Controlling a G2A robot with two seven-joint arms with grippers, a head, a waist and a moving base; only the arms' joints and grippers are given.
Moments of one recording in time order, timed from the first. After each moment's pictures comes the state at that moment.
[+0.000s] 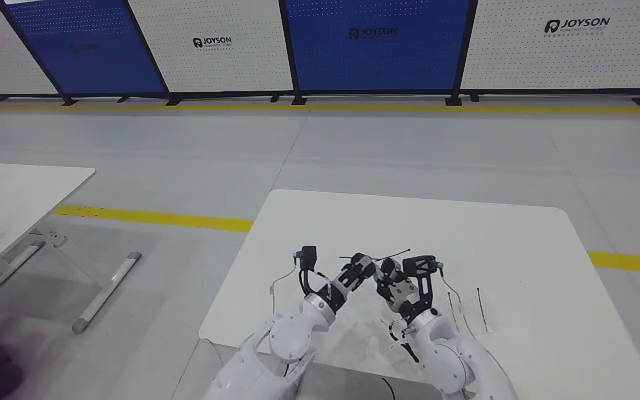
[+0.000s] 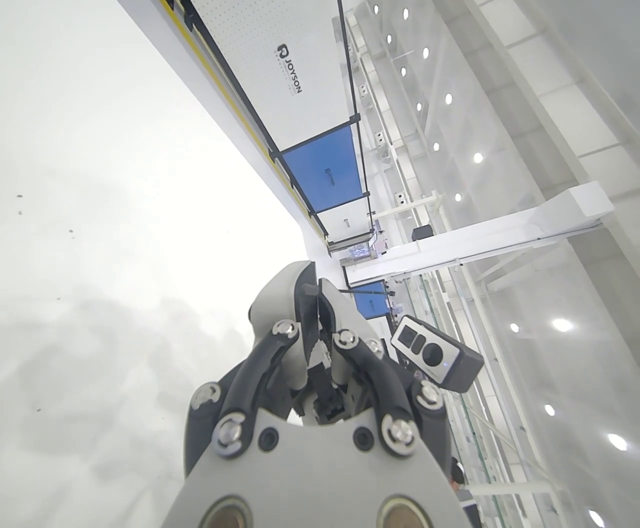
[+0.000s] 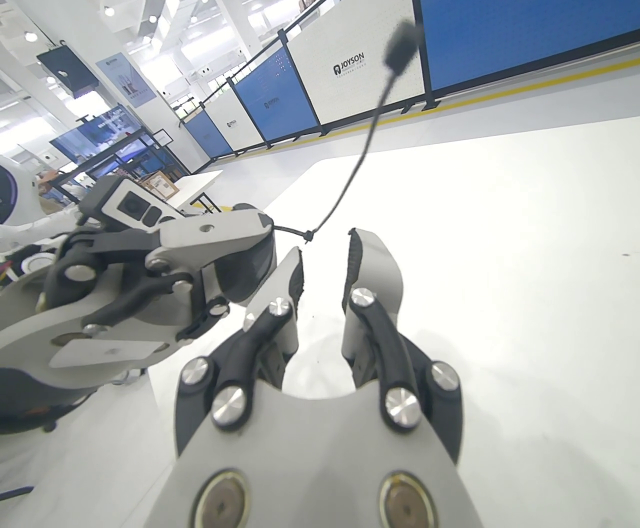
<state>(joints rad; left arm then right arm) 1.51 -1.27 -1.11 -1.70 -0.02 -0.01 -0.07 -1.39 -1.39 1.02 -1.52 -0.92 -0.13 0.15</state>
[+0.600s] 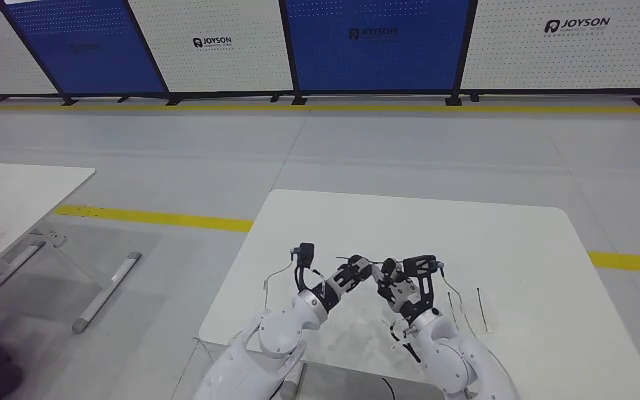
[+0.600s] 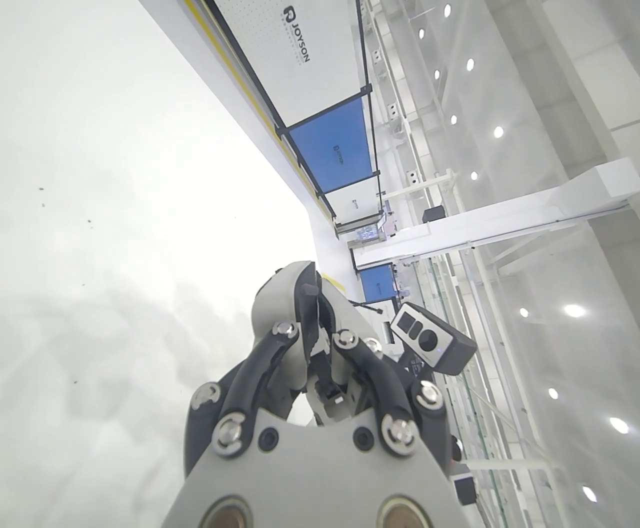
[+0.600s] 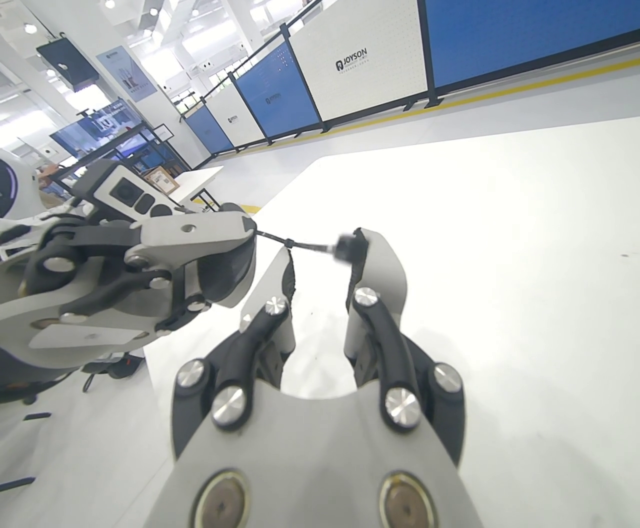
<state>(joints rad) 1.52 -1.25 -1.16 -1.74 -0.02 0.03 -0.19 -1.39 -1.39 1.03 -1.53 -0.92 -0.14 0.16</state>
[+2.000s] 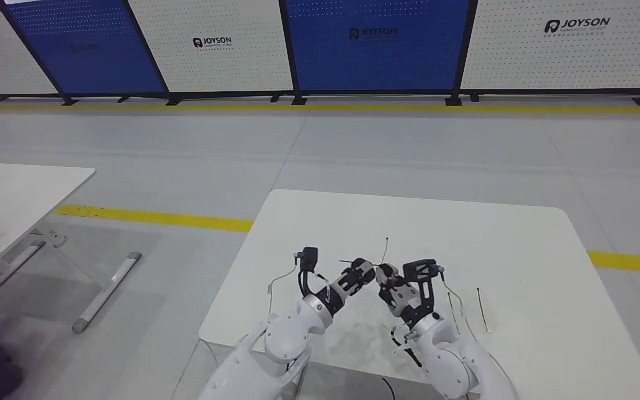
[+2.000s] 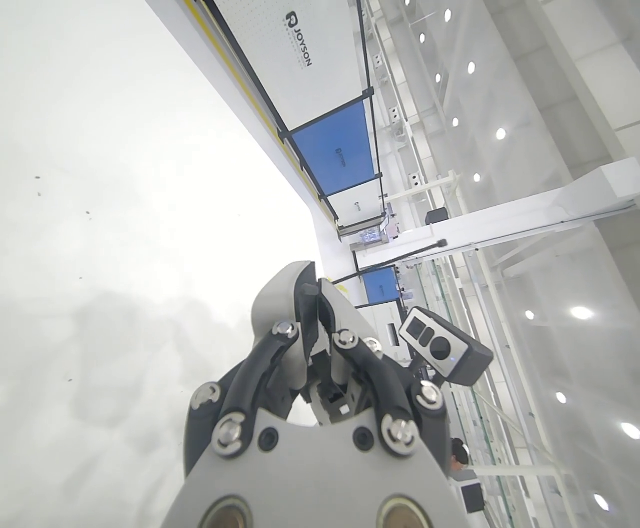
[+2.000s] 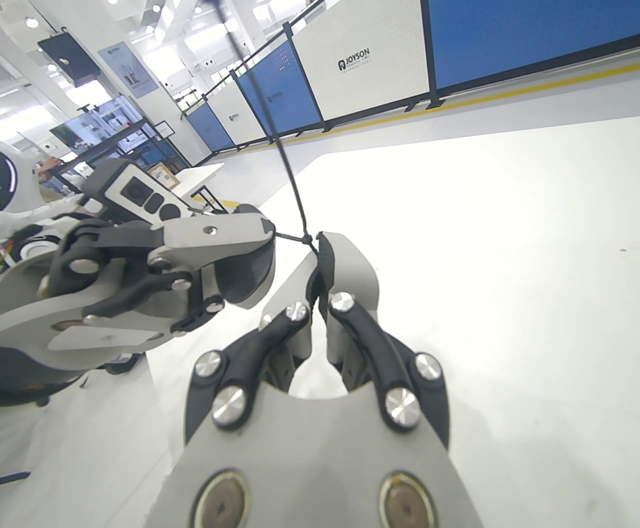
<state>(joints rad) 1.52 -1.25 -1.11 -1.72 -0.01 0.02 -0.13 -1.41 -1.38 1.03 -1.54 -0.94 -0.15 0.15</state>
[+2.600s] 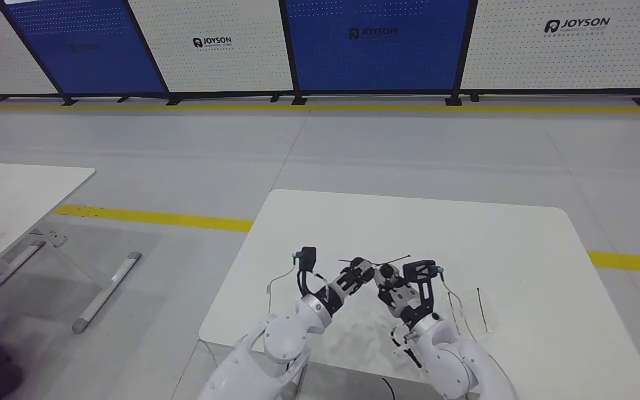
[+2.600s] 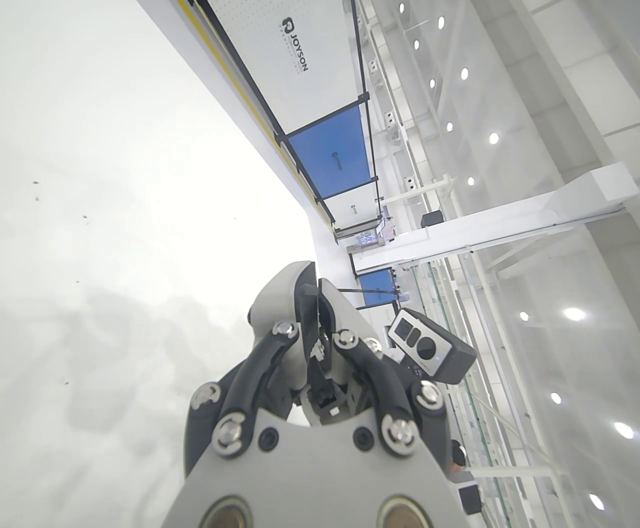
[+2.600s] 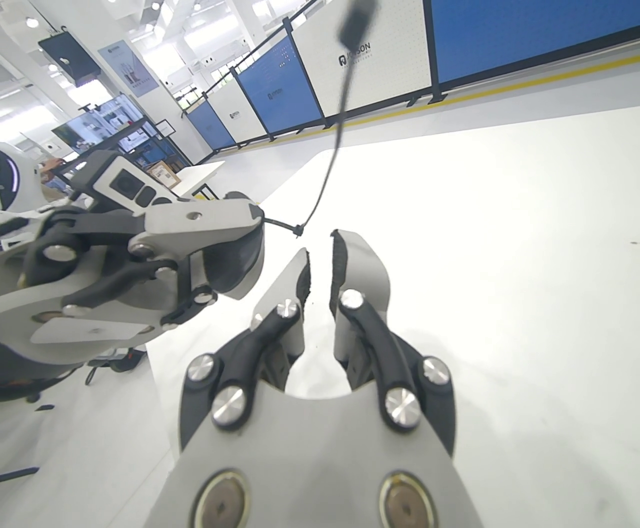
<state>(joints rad) 1.52 -1.25 -1.11 -1.72 -0.01 0.01 -0.12 -1.41 -1.38 1.03 -1.53 -0.92 -0.16 0.14</state>
